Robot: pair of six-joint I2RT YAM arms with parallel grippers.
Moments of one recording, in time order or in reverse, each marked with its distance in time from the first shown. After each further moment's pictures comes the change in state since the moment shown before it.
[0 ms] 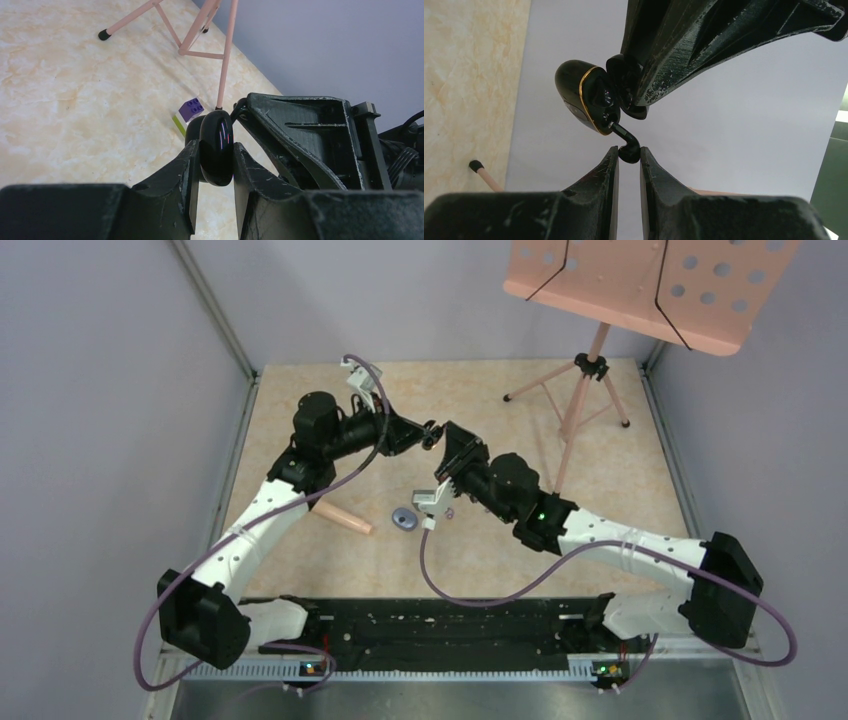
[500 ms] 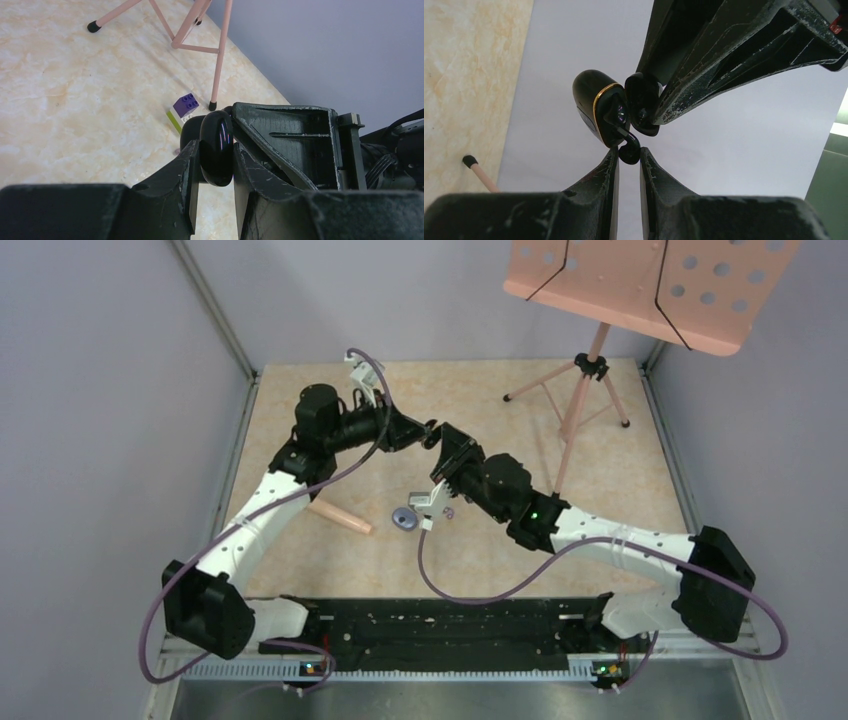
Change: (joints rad) left arm 0.015 0.037 0.034 -0.028 0.060 -0.003; right arm 0.002 0.043 0.001 0.009 0.009 -0.053
